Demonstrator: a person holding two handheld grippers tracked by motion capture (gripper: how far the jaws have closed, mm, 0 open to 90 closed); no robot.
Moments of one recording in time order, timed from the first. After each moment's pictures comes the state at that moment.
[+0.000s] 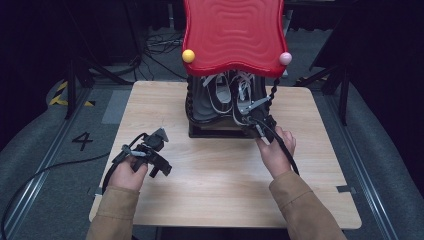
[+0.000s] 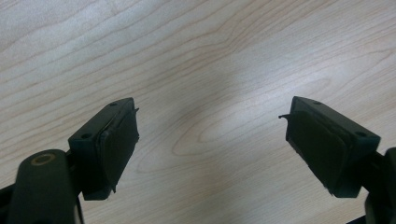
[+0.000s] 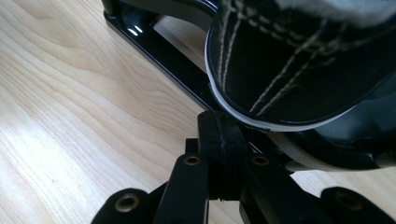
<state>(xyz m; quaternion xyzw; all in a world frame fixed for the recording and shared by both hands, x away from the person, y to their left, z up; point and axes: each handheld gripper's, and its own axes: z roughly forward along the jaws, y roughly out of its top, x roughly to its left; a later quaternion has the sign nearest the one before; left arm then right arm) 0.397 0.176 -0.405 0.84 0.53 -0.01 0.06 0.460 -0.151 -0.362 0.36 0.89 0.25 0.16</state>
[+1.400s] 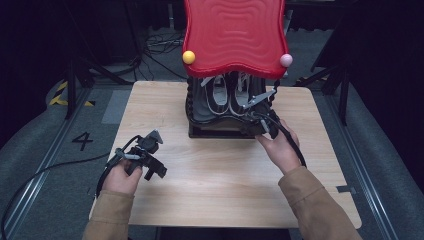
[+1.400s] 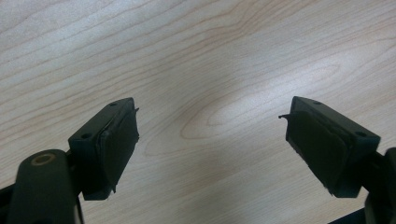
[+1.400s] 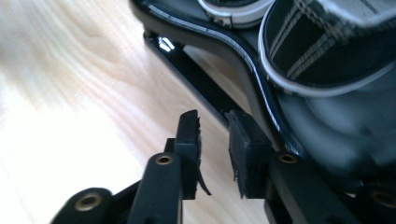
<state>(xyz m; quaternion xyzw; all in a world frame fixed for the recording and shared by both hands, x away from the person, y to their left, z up) 0.387 0.186 -0.403 0.84 0.54 -0.01 0.07 0.455 -0.159 -0.336 0.32 0.90 0.29 0.13</state>
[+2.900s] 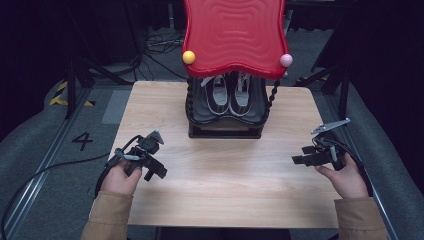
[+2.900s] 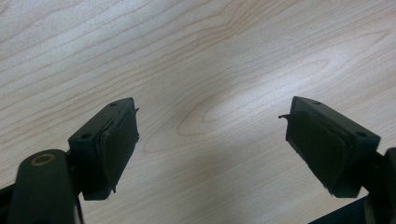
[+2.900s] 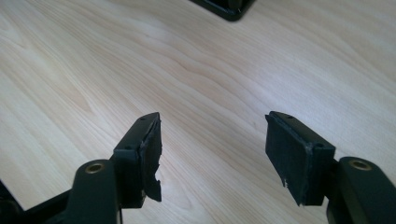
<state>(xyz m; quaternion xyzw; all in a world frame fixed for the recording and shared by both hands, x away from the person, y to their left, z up) 0.383 0.185 -0.396 0.85 0.53 0.00 0.07 0.392 -0.326 -0.371 0.43 0.86 0.27 0.06</state>
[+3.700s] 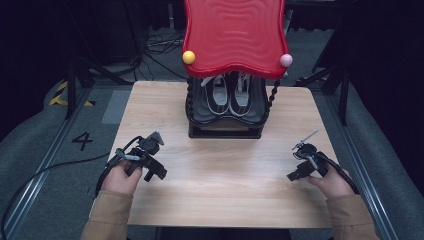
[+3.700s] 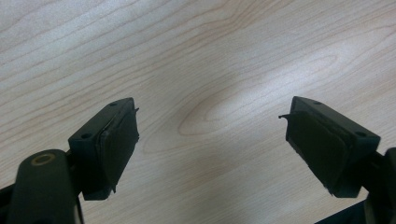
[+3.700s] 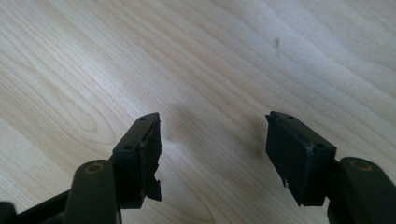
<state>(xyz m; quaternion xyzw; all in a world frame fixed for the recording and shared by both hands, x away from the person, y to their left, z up) 0.385 0.185 -0.403 0.85 0.52 -0.01 0.06 0.407 -0.308 -0.440 0.43 0.90 0.11 0.00</state>
